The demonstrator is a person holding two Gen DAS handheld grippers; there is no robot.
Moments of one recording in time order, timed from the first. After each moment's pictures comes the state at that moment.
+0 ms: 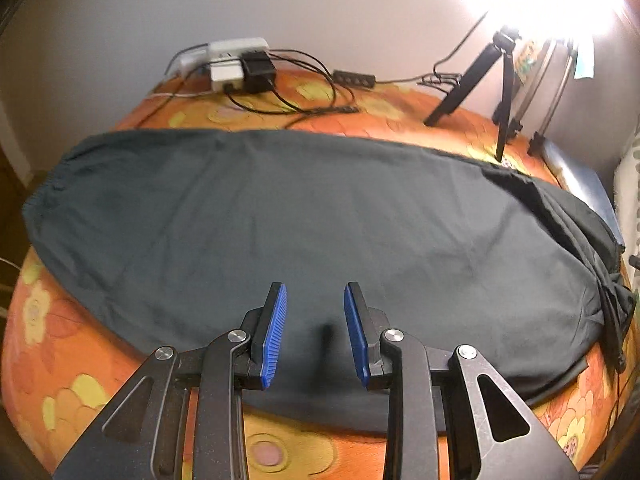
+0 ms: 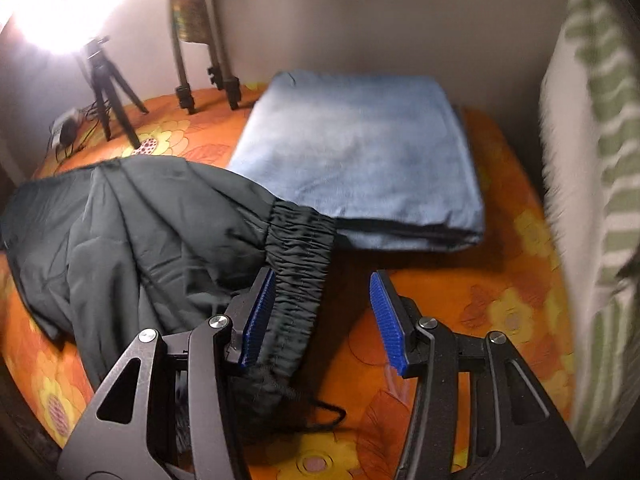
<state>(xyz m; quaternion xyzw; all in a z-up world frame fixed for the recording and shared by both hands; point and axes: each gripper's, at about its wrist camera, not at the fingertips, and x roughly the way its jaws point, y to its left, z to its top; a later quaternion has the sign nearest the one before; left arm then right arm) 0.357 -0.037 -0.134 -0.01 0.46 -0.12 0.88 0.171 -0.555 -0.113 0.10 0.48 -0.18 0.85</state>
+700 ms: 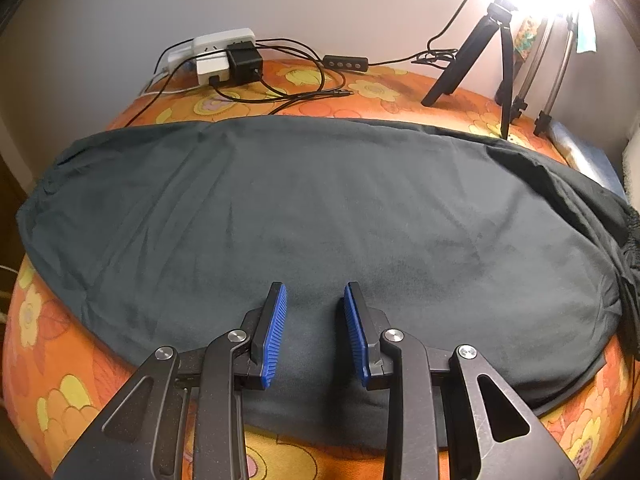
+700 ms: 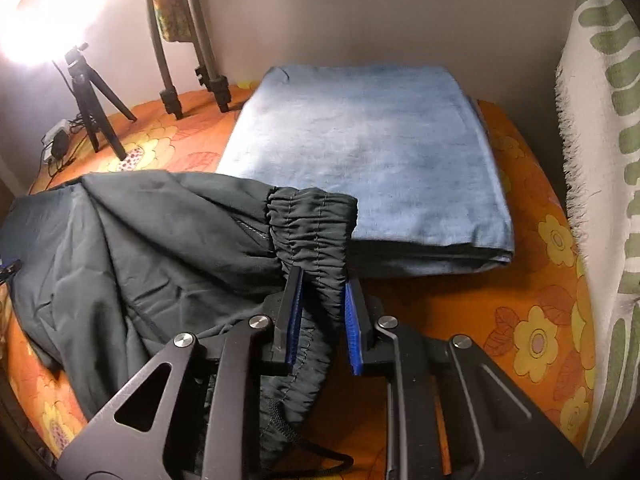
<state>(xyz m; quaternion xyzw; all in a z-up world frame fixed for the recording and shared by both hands) 0.351 -0.052 -0.145 0.02 0.46 -0.11 0.88 0.189 -0.560 -0.120 0.09 0.48 -0.19 0.85</state>
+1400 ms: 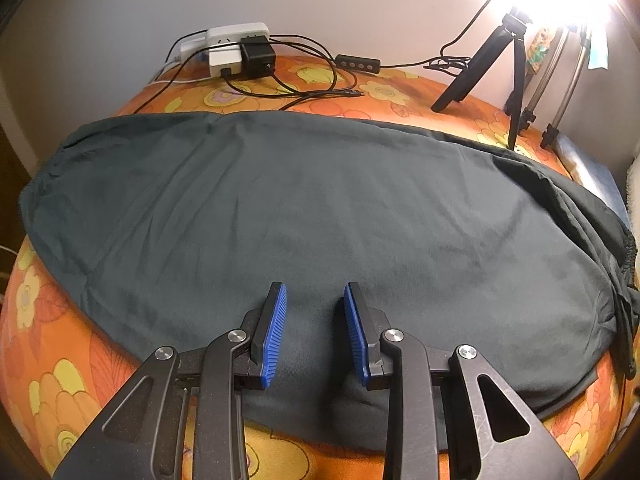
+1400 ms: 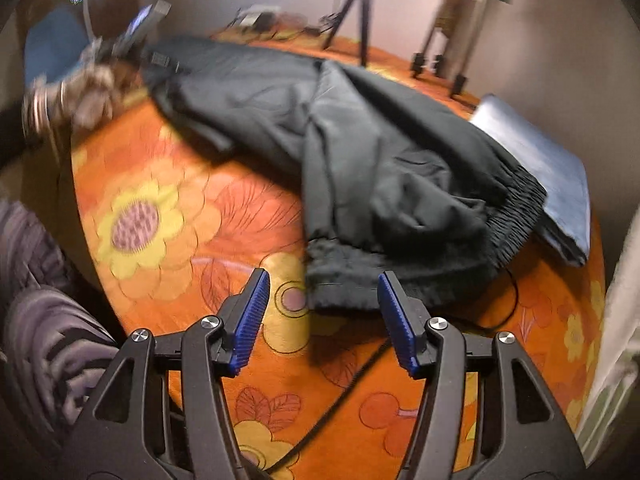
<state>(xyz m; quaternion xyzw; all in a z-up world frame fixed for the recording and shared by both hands) 0.351 -0.046 -0.145 -0.01 0.47 -0.10 0.88 0.086 -0.359 -0.125 -0.12 0.51 0.06 0.85</state>
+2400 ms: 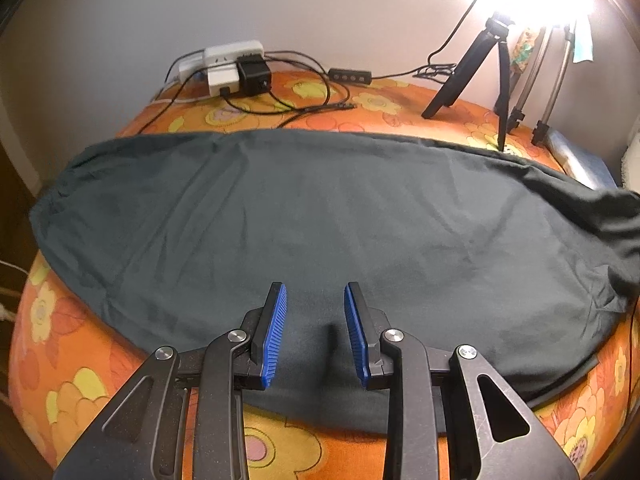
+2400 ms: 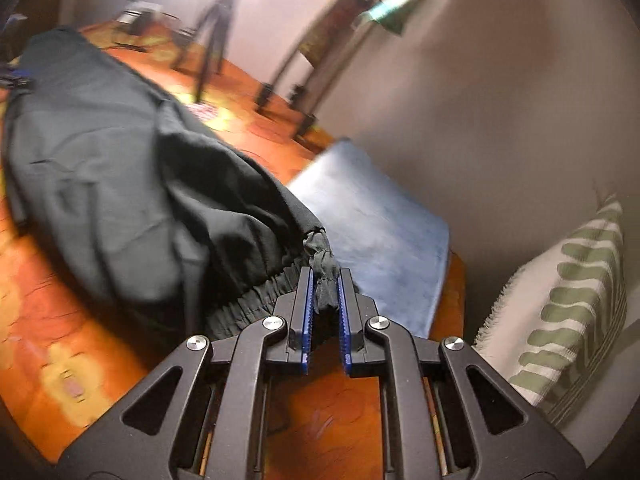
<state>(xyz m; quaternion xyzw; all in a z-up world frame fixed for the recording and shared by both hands) 0.340 -0.049 -0.130 0.02 0.45 -0.10 0.89 0.195 -0.464 -0.073 -0.24 0.47 -0.14 0.84</state>
